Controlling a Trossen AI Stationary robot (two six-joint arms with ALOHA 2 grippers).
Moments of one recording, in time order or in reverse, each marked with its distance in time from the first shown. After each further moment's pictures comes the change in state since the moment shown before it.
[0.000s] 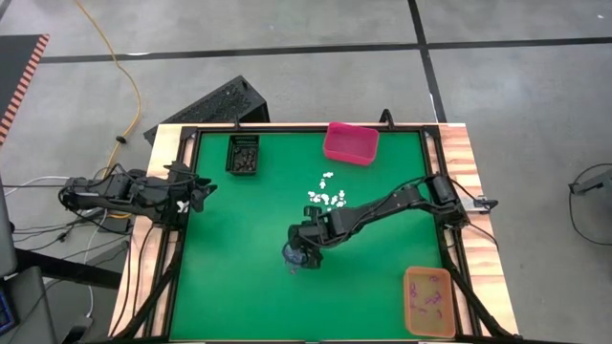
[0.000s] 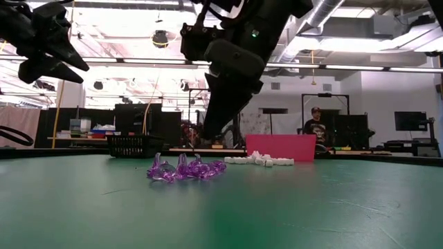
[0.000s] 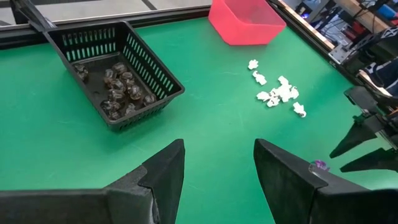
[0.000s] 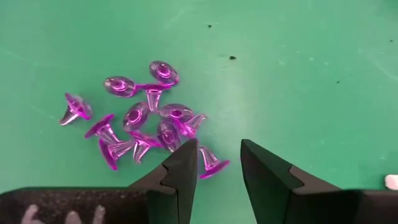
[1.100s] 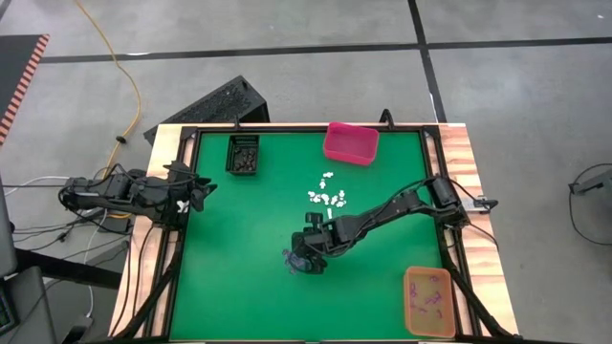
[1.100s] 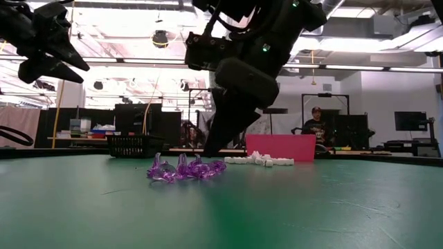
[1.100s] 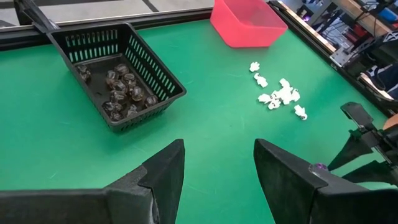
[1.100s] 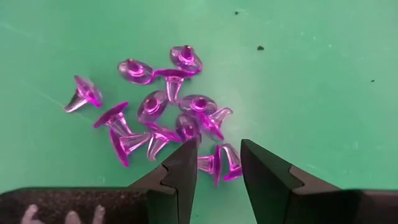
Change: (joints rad) left arm 0.000 0.000 0.000 0.001 -0.011 -0.005; right arm 0.031 0.001 -0.107 0.145 0.025 -0.019
